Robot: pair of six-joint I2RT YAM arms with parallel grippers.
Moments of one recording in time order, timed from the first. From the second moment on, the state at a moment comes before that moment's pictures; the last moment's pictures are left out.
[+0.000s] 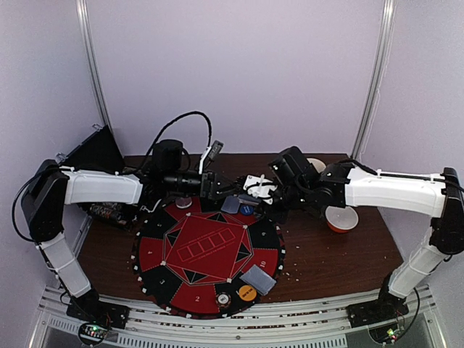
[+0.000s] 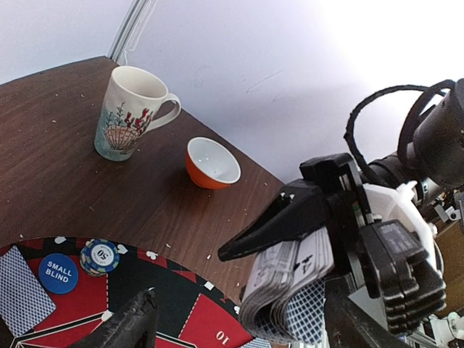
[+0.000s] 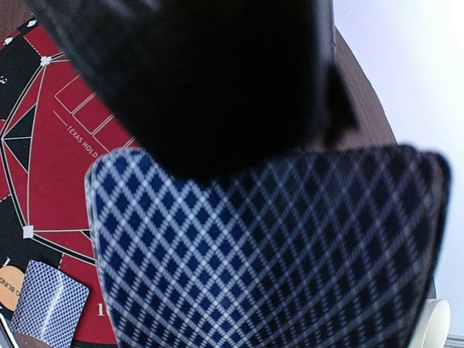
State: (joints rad) left arm -0.69 1.73 1.10 0.37 0.80 -0.43; right arm 0.93 1.56 1.23 -0.47 0.14 -0.43
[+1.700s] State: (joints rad) left arm -0.65 1.60 1.05 0.18 0.66 -0.31; right arm 0.88 1.60 1.23 -0.46 0.17 -0.40
